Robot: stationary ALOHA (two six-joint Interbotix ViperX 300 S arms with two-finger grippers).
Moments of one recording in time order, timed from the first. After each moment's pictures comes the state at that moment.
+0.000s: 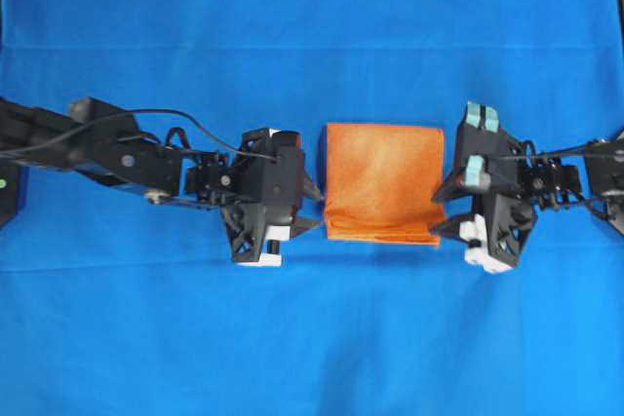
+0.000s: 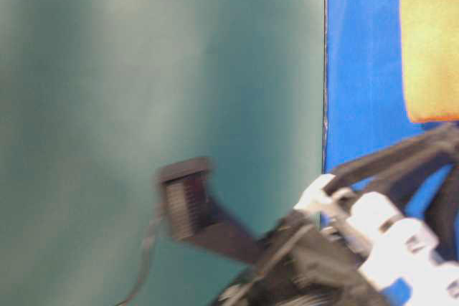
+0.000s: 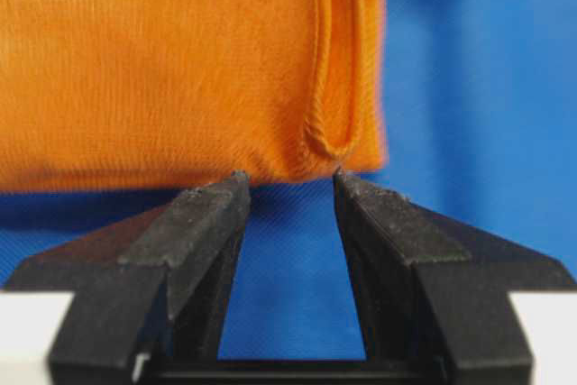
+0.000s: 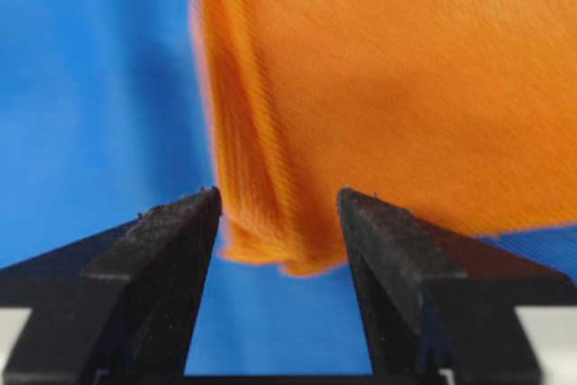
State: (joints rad) left arm -0.08 0.19 0.63 -0.04 -0.14 0.04; right arm 0.13 -0.25 1.04 0.03 0.06 0.36
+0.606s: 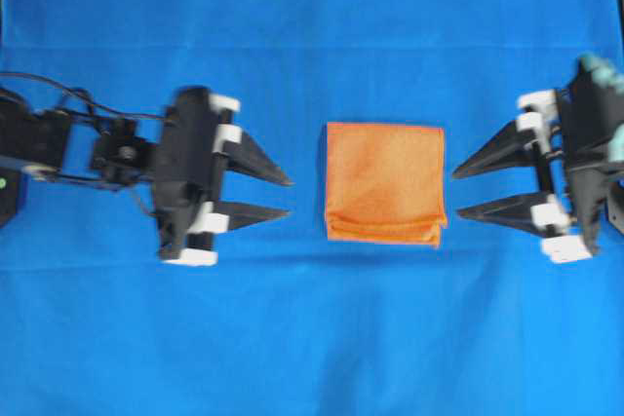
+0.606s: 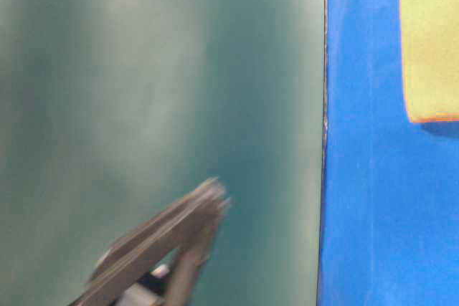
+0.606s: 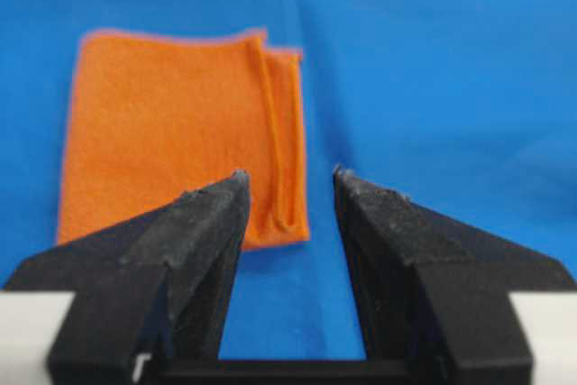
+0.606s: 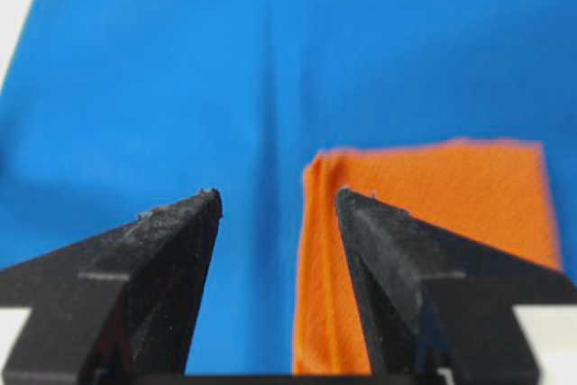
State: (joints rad) left arm -0.11 -0.28 0.70 -0.04 0.04 0.04; right arm 0.12 -0.73 1.00 -0.13 0.16 0.36
